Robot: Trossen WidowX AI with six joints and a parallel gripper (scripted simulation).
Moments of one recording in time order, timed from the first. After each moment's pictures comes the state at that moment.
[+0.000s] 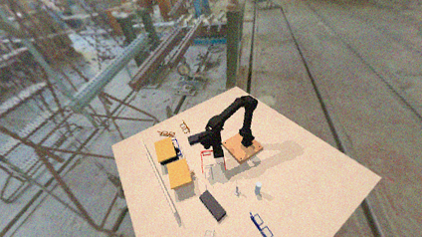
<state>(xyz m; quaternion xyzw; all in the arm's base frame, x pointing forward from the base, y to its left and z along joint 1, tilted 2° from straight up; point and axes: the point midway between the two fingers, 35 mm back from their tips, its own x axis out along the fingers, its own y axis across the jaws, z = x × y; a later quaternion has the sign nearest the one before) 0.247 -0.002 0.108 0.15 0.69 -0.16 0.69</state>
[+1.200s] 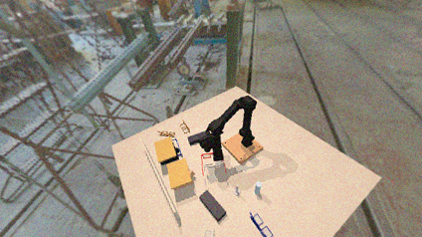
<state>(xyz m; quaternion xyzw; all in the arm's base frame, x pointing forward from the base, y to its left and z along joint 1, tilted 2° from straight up) 0.249 -0.003 0.078 0.15 0.69 -0.16 0.69</state>
